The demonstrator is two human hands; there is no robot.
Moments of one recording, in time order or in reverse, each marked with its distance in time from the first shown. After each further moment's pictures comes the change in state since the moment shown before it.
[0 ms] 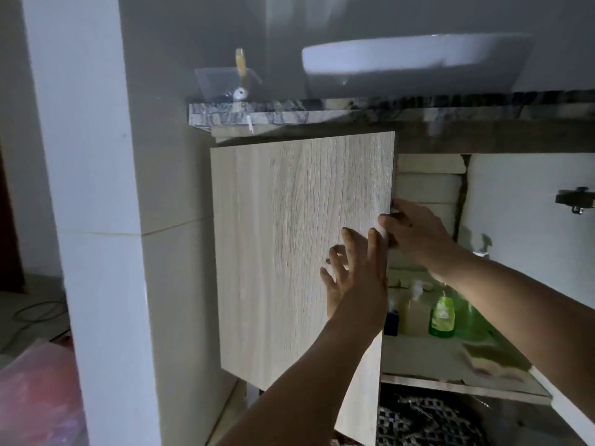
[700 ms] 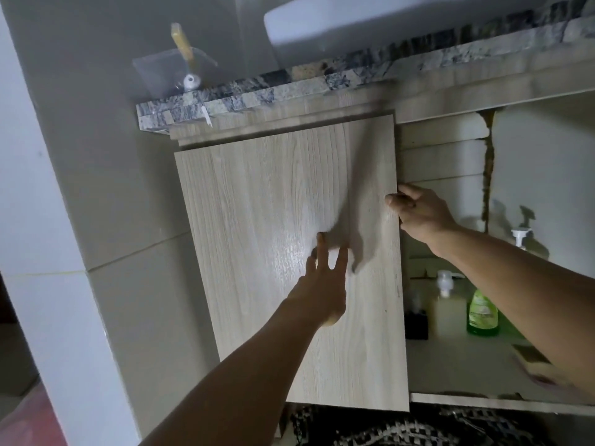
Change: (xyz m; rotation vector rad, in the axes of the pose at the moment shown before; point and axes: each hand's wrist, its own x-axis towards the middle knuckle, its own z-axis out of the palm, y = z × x) left_hand 0.066 -0.072 0.032 0.119 -0.488 0.067; right_hand 0.095 0.081 0.019 0.069 0.097 0.144
